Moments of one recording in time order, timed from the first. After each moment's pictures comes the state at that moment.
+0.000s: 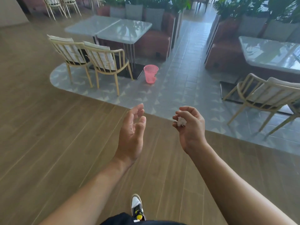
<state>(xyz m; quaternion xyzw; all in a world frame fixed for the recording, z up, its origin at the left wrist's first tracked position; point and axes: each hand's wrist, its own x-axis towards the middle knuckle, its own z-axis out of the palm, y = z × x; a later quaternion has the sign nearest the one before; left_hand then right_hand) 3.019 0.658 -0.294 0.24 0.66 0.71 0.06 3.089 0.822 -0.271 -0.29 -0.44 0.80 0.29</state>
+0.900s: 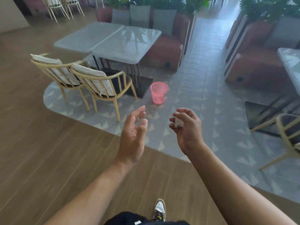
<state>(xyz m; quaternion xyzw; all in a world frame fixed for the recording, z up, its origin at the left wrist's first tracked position) 2.510 0.958 -0.292 0.23 0.70 0.67 0.07 2.564 1.125 -0.281 -0.31 -0.43 0.82 0.24</state>
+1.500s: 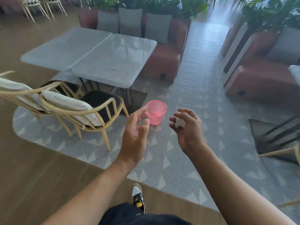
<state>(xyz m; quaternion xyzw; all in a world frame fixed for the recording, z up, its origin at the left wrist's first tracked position) 2.145 1.139 -0.315 0.25 0.69 0.67 0.11 2.206 1.301 -0.299 -0.33 -0.40 0.81 0.26</state>
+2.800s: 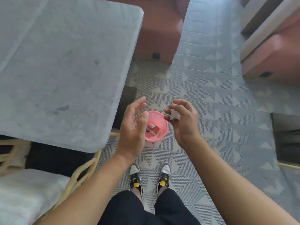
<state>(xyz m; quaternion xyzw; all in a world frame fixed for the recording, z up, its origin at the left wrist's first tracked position) 1.601 1.535 -0.437 0.21 0.71 0.64 0.22 1.669 1.681 -0.446 -0.45 -0.36 0.78 0.24</state>
